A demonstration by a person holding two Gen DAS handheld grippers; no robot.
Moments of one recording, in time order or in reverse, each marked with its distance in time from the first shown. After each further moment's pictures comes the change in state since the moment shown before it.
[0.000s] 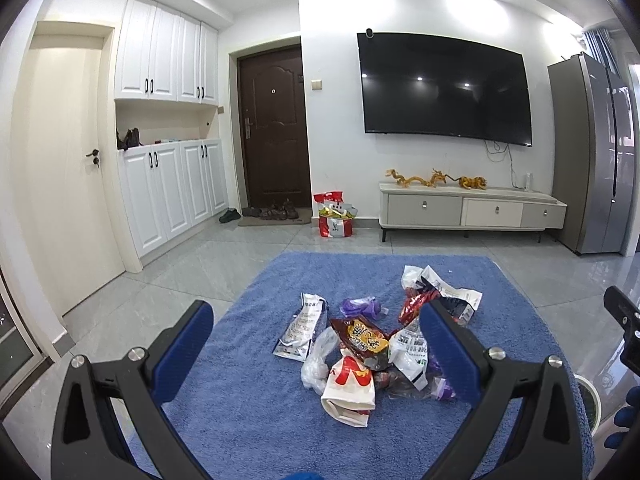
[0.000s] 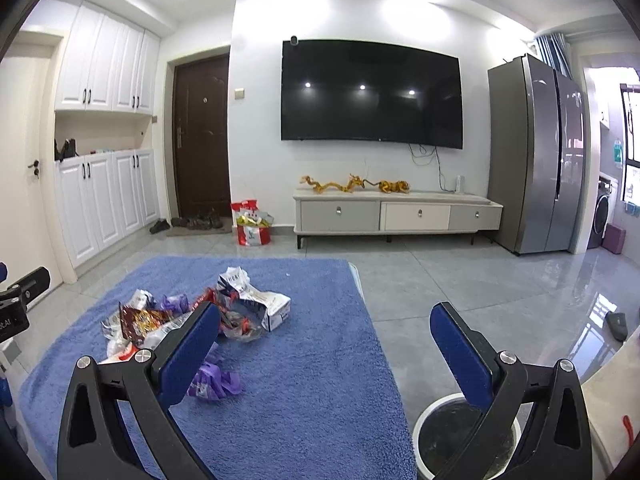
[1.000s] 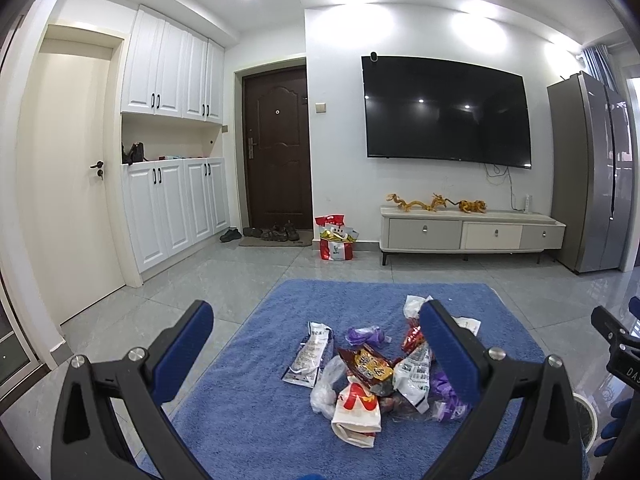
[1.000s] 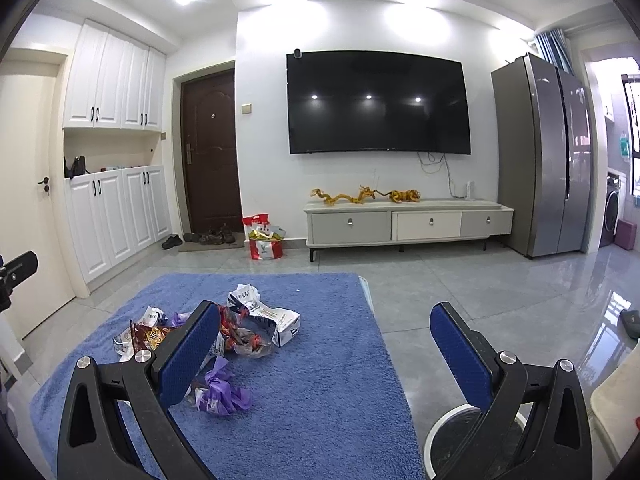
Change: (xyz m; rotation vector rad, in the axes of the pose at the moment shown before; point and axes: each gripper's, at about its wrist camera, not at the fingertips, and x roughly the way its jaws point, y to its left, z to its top) left arm -0.016 0.016 0.022 -0.030 -0.074 -0.006; right arm 0.010 -0.009 0.007 0.032 -0.018 0.056
